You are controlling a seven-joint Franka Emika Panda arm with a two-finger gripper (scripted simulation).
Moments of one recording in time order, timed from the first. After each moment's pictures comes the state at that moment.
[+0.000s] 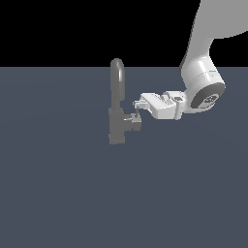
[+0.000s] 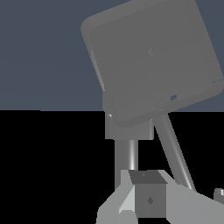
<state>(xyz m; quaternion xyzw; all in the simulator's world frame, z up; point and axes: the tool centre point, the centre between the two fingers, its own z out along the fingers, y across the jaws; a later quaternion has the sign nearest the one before) 0.042 -0.045 0.159 -0.54 0.47 0.53 0.47</state>
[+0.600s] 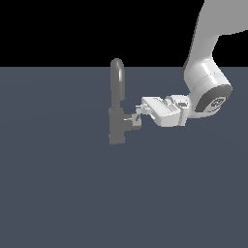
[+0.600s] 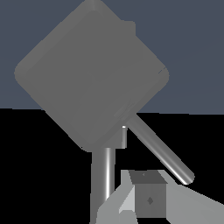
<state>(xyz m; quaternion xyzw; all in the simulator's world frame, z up) 0.014 -0.049 0.150 -0.54 0.46 0.52 0.47</state>
